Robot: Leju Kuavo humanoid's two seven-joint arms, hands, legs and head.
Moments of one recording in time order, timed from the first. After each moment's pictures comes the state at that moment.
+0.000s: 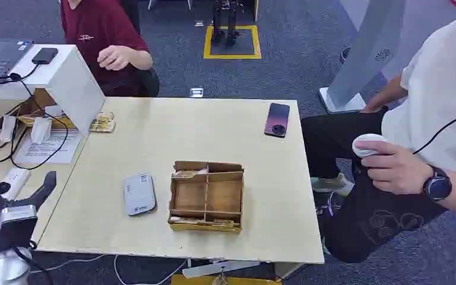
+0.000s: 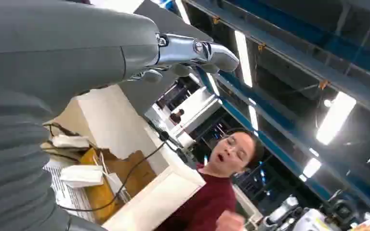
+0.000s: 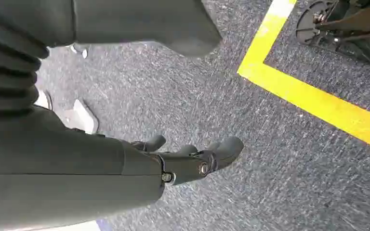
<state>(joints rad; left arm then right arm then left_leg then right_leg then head) -0.04 0.16 0.17 -1.63 -0.48 0.40 -0.61 0.02 -0.04 0.06 -0.17 0.48 -0.11 -0.12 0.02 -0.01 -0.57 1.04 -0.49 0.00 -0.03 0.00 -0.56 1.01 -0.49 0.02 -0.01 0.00</state>
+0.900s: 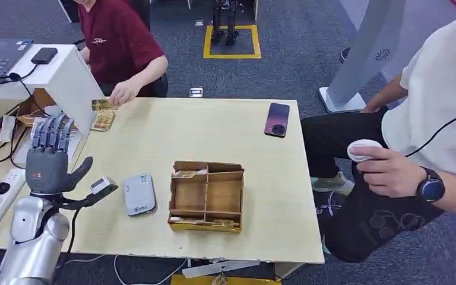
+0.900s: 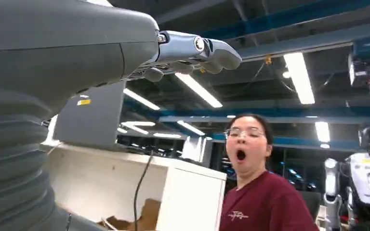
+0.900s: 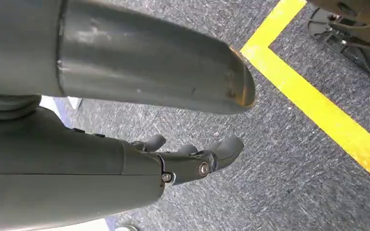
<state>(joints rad) -0.32 0.18 0.05 -1.19 -1.19 0.68 -0.44 -0.01 -0.04 0.17 -0.17 0.64 -0.11 -0.13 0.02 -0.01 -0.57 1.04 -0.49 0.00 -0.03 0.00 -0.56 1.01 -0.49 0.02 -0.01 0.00</state>
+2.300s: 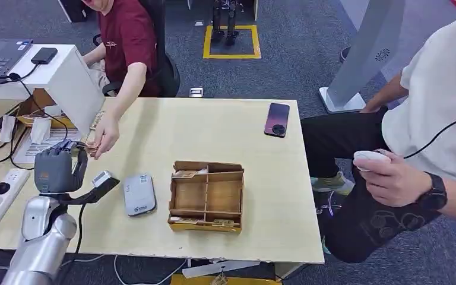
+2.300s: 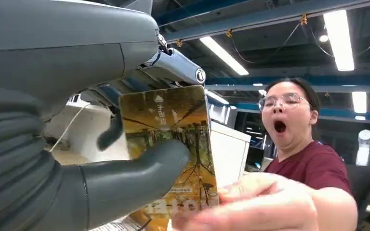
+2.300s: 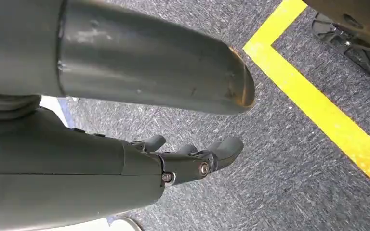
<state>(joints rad) -0.36 0.20 -0.02 -1.03 -1.08 0.69 -0.38 -0.01 -0.04 0.18 -0.17 0.66 -0.12 -0.13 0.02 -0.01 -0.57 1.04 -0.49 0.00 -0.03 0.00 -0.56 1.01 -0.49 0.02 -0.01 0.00</state>
